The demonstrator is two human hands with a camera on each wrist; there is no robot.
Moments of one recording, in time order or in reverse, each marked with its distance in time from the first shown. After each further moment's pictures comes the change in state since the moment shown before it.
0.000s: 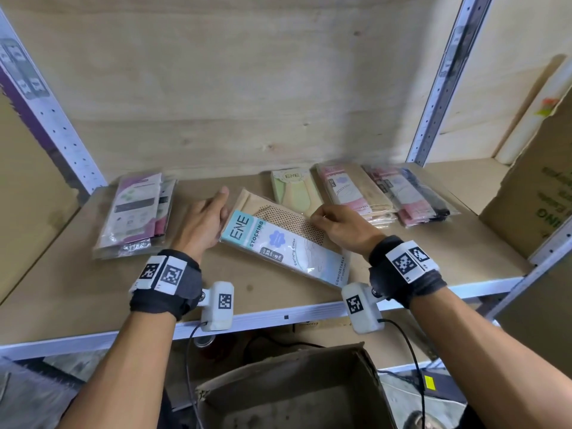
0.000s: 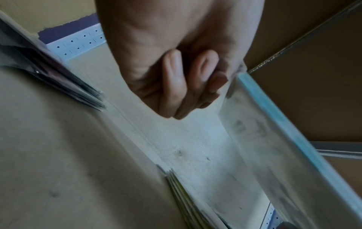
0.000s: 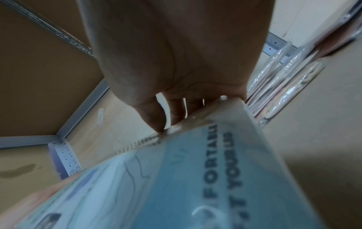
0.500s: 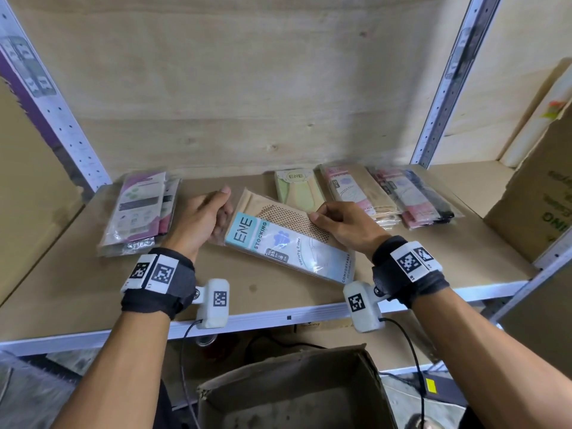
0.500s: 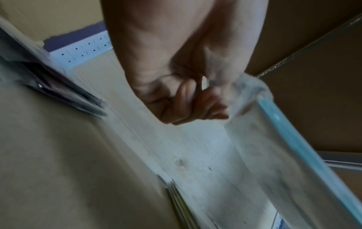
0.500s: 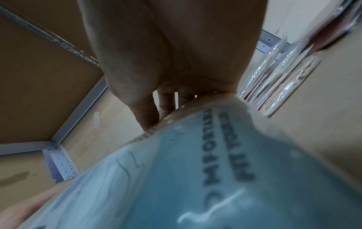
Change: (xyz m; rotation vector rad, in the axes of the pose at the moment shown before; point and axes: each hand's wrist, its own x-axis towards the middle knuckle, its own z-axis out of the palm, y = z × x) left_hand -0.002 0.004 -0.014 -0.019 -0.066 0.107; right_hand -0.003 -0.003 -0.002 0.101 0.011 -0.056
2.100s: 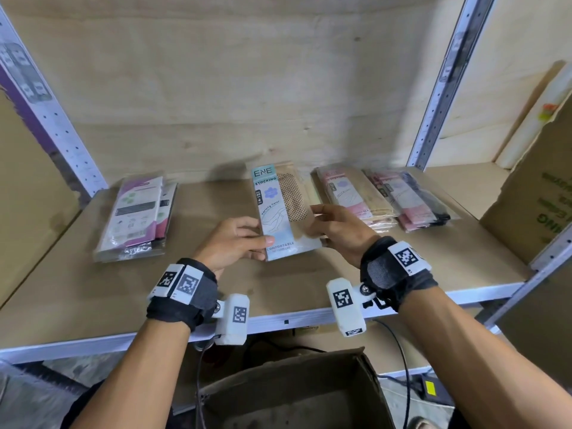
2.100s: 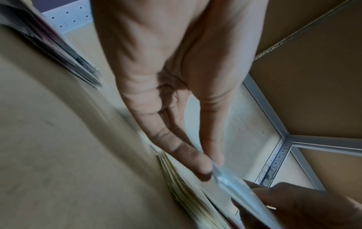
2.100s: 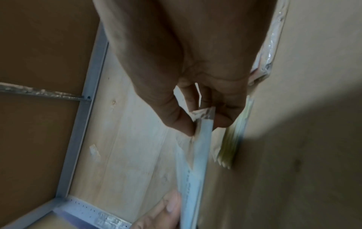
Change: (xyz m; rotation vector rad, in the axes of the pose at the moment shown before) left_hand -0.006 -0.017 0.041 -0.116 -0.329 -0.133; right_hand 0.005 -0.003 0.014 0.486 0.027 0.229
